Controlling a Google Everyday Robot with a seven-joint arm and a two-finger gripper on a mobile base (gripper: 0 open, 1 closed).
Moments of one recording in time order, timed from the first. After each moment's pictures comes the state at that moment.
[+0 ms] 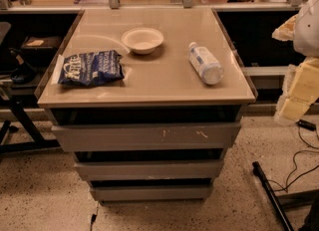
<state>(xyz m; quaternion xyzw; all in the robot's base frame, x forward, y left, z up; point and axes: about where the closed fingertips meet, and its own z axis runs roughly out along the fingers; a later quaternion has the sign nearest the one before) 0.438 -0.217 0.976 -0.60 0.78 -0.03 0.16</state>
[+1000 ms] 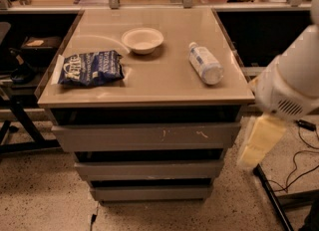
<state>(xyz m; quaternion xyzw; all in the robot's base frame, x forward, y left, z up) 0.416 -0.182 0.880 -0.57 0.81 0.02 0.14</state>
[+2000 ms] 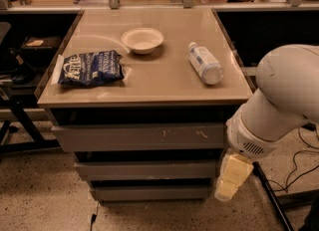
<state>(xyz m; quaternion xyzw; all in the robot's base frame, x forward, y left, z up) 0.389 -0.158 0.782 -0.57 0.82 0.05 0.09</state>
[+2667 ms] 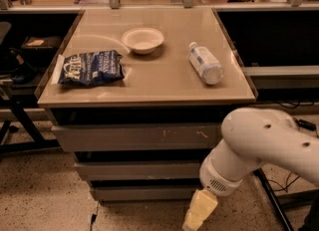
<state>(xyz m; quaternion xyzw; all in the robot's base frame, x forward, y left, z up) 0.351 -0.107 0.665 -0.52 0.84 0.15 0.05</state>
